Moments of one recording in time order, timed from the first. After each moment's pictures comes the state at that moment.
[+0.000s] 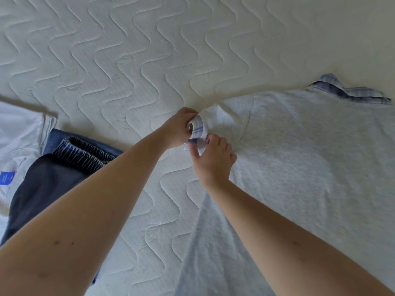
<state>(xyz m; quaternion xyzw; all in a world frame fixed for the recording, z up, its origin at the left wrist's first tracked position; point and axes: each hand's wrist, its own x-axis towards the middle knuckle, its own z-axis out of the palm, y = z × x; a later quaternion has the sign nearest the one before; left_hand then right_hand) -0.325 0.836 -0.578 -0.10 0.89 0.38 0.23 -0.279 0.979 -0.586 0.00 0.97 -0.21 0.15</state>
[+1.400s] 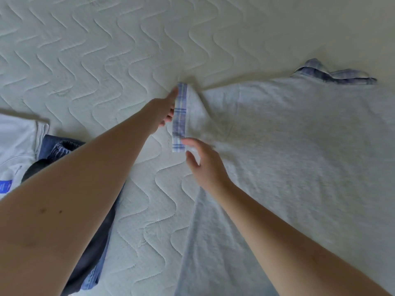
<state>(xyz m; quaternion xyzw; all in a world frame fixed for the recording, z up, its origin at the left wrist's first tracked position) -0.359 0.829 -0.566 -0.41 0.74 0.46 0.27 -0.263 1.013 -0.569 -0.16 0.84 -0.48 0.22</state>
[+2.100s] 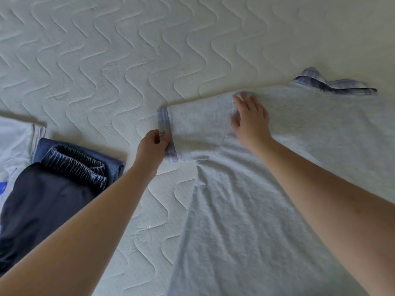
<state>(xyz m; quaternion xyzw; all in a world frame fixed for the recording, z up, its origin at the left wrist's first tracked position) -0.270 0.856 -0.597 -0.42 0.75 0.51 0.07 -0.408 1.086 -0.599 -0.17 0.96 -0.16 0.15</state>
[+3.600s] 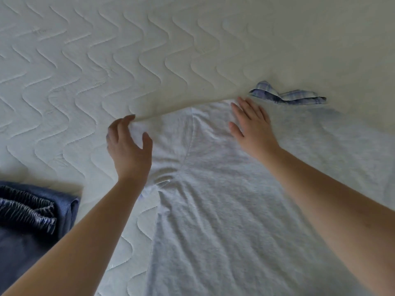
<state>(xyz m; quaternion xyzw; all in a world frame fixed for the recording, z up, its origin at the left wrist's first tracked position) -0.335 0.920 -0.571 -0.28 0.90 0.30 -0.14 -0.456 1.187 -0.605 -0.21 0.97 -0.10 0.10</state>
